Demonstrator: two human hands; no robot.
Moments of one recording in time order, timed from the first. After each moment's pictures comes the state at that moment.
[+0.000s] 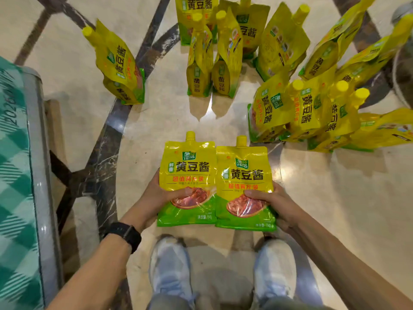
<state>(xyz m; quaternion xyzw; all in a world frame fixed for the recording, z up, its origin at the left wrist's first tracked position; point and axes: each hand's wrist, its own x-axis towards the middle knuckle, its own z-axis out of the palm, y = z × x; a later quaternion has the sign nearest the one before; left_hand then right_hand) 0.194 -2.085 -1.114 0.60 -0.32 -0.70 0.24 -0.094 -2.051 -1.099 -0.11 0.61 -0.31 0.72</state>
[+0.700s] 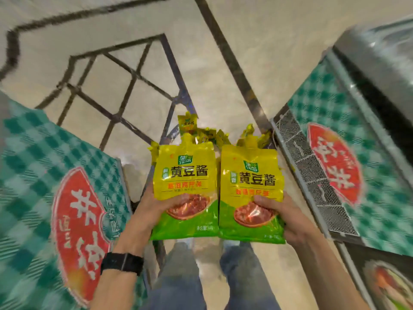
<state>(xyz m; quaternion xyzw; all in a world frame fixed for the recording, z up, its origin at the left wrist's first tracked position) 0.178 -2.072 -0.457 0.59 -0.37 -0.67 0.26 -0.111 -2.011 -0.432 -0.13 0.57 -0.40 0.70</state>
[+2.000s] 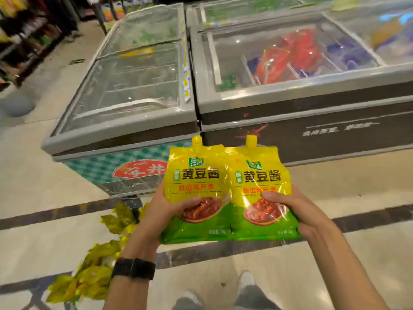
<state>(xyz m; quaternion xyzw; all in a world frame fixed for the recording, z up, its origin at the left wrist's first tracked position) -0.080 -1.789 -0.249 0.13 -0.70 -0.69 -0.13 -0.098 -1.496 -0.271 0.09 0.52 -0.81 0.25</state>
